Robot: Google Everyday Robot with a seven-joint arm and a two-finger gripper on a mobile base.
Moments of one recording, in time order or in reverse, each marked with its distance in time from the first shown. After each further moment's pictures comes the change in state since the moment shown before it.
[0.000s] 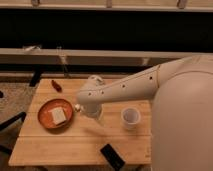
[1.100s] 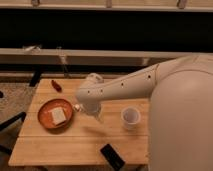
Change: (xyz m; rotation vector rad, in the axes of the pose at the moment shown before) arm 0.015 -0.020 -0.002 0.006 0.013 -0.062
